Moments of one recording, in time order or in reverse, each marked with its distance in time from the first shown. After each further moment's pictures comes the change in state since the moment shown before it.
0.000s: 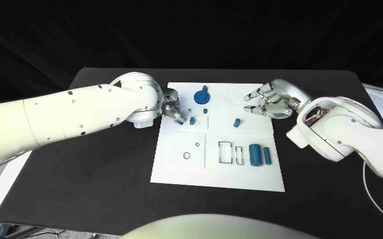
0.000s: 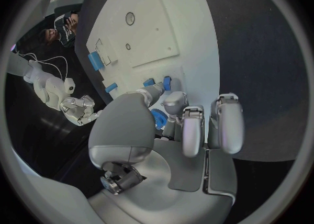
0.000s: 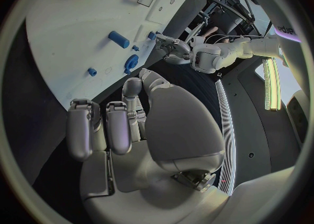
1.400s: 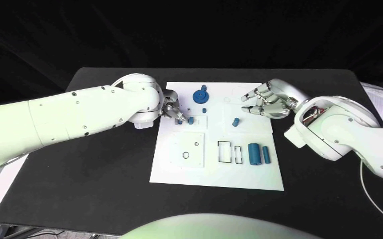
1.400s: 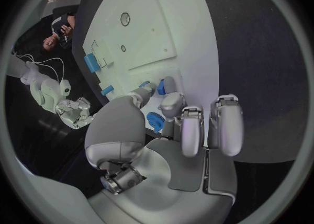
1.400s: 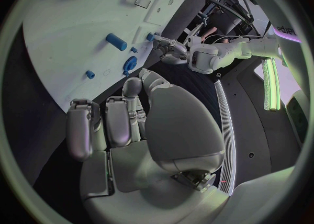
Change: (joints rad) left arm -0.007 0.026 -0.005 -0.029 -0.008 0.008 -0.015; left_hand -0.260 -0.065 -0.104 0.041 0.025 0.075 -0.035 0.012 -0.010 0.035 -0.015 0.008 0.013 0.000 -0.014 0.000 0.001 0.000 -0.001 -0.014 0.023 0.000; right arm -0.002 0.001 0.000 0.008 0.000 0.004 -0.001; right_hand 0.000 0.000 0.003 0.003 0.004 0.000 0.000 0.000 0.000 -0.004 -0.004 0.000 -0.002 0.000 0.000 -0.126 -0.058 0.000 0.000 0.000 0.000 0.000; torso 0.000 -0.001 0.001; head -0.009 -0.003
